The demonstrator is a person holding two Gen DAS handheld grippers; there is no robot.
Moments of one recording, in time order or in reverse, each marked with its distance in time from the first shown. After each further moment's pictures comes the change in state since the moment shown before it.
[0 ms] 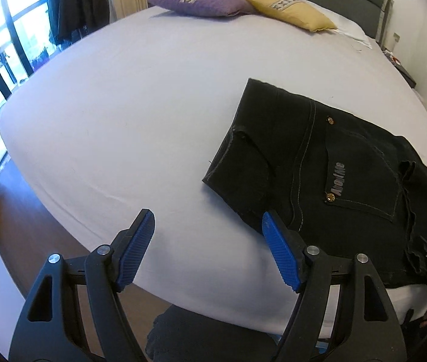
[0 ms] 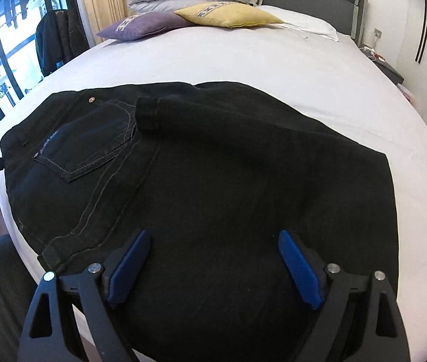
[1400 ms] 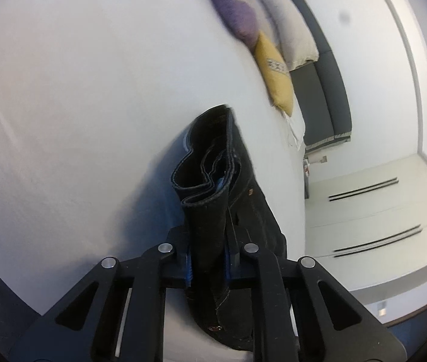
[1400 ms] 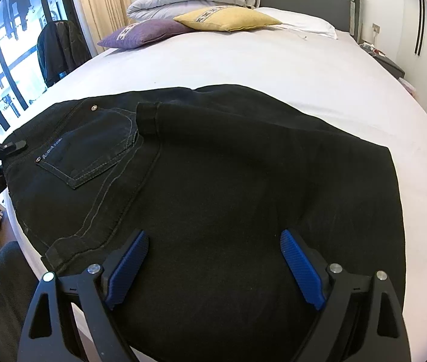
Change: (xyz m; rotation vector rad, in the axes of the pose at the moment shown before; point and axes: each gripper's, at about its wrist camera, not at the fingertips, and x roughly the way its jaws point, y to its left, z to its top) left arm 0.068 0.041 0.020 -0.641 -0.012 -0.672; right arm -0.015 -0.008 -0.013 0.038 -0.021 0.050
